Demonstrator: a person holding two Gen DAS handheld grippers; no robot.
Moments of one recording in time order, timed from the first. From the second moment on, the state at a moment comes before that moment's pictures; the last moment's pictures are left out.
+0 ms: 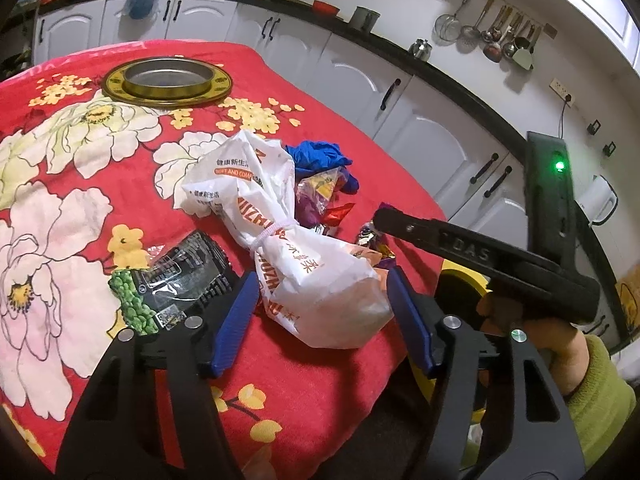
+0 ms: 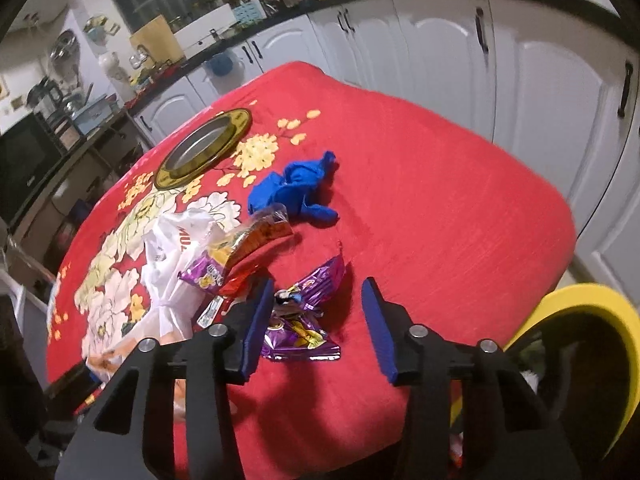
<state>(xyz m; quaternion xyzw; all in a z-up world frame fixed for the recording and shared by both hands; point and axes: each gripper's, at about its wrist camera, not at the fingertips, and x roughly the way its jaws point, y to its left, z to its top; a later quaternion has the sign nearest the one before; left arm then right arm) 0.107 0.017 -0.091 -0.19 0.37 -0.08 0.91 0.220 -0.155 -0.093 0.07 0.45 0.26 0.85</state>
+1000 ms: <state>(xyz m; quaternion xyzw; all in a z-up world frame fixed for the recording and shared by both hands) 0.093 0.043 -0.051 -0.18 0.29 -0.04 0.94 0.190 -0.170 -0.062 0.09 0.39 0.26 0.88</state>
